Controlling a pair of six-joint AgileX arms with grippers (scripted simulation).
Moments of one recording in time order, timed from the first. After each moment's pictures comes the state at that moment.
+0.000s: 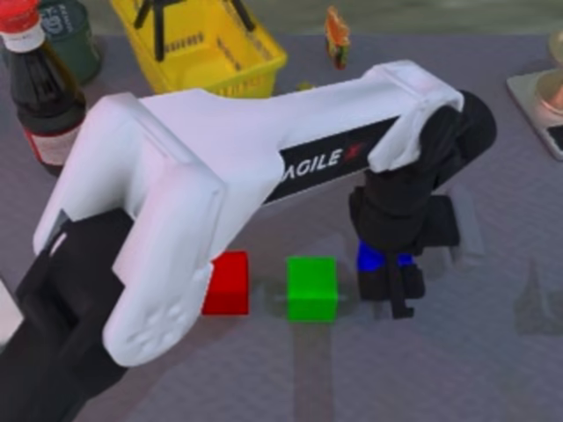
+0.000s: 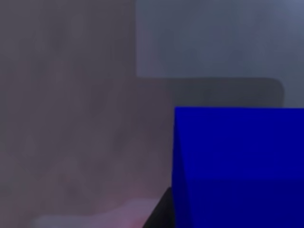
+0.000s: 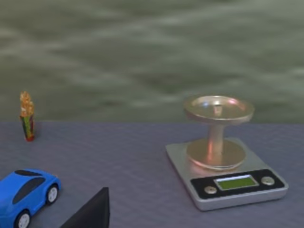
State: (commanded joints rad) left arm -0.90 2.47 2.10 -1.19 0.00 0.68; right arm 0.01 0.00 0.00 0.00 0.00 0.00
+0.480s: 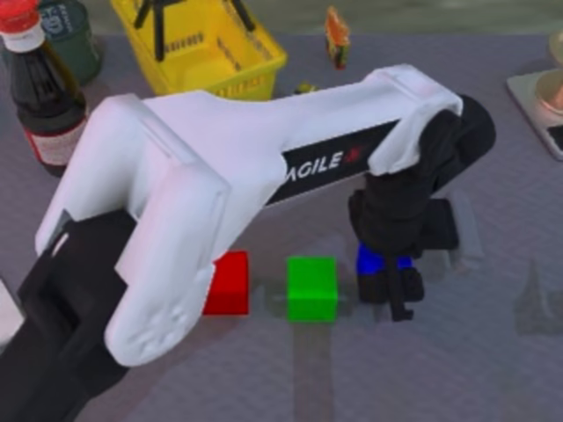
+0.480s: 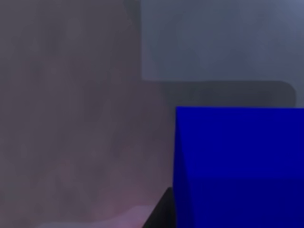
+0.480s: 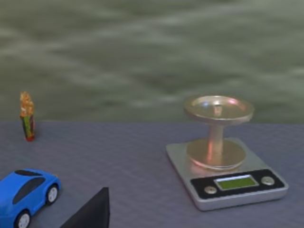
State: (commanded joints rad) left arm -0.90 2.47 2.09 -1.19 0.00 0.68; right arm 0.01 0.00 0.00 0.00 0.00 0.00
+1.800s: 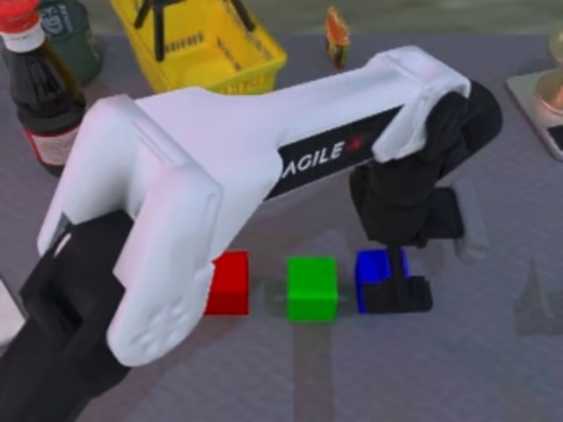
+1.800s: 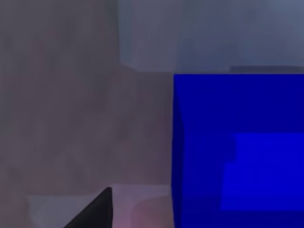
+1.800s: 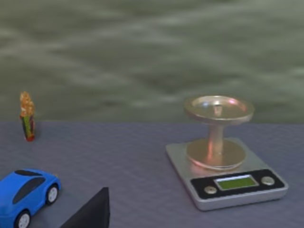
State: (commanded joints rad) left arm -0.89 2.47 2.17 -1.26 0.00 0.68; right arm 0.01 0.00 0.00 0.00 0.00 0.00
